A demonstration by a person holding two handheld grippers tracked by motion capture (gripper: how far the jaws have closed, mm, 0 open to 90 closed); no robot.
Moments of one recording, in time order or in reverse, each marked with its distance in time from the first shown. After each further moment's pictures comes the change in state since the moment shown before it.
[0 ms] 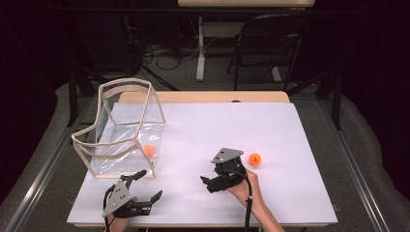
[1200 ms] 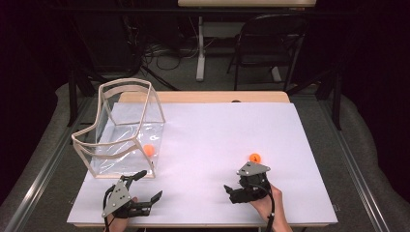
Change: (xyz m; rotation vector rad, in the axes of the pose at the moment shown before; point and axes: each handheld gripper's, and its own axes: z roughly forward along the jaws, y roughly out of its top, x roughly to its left) left arm 0.000 0.000 -0.001 0.002 -0.009 -0.001; right arm -0.015 -0.062 -0.037 0.040 -0.129 0.093
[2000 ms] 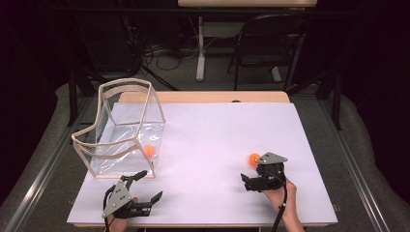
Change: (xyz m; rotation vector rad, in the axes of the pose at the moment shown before) left arm -0.001 0.001 0.000 -0.004 -0.005 0.008; right arm -0.052 -0.013 0.000 0.019 -0.132 0.130
